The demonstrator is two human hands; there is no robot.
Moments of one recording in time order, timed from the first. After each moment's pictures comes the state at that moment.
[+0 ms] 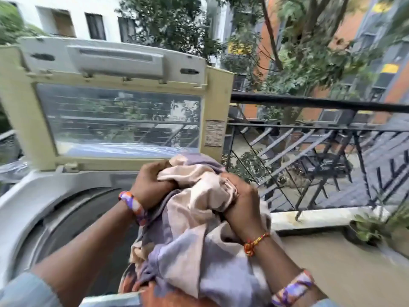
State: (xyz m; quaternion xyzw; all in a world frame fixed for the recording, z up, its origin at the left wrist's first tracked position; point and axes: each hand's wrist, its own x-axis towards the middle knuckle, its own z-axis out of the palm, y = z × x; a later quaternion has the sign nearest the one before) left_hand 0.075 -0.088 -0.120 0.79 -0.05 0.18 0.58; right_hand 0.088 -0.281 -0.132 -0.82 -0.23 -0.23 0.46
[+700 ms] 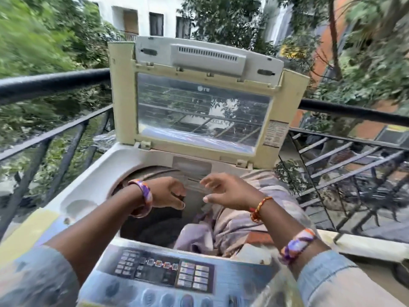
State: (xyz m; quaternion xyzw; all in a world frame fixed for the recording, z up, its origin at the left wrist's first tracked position) left_hand 0.001 -0.007 -0.128 0.96 0.06 -0.13 0.25; right_hand 0.078 -0.182 -0.114 -0.87 -0.41 0.13 0.23
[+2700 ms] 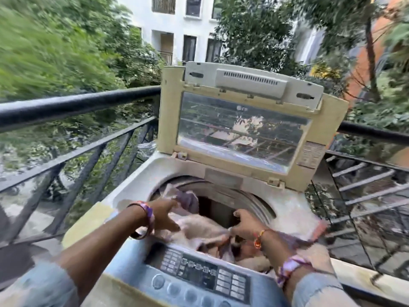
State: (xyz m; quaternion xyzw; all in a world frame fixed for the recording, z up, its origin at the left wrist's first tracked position) left_hand -0.072 0.039 -0.146 0.96 0.15 -0.11 0.19; right_hand 0.074 -0.145 -0.189 -0.92 -0.24 0.21 0.21
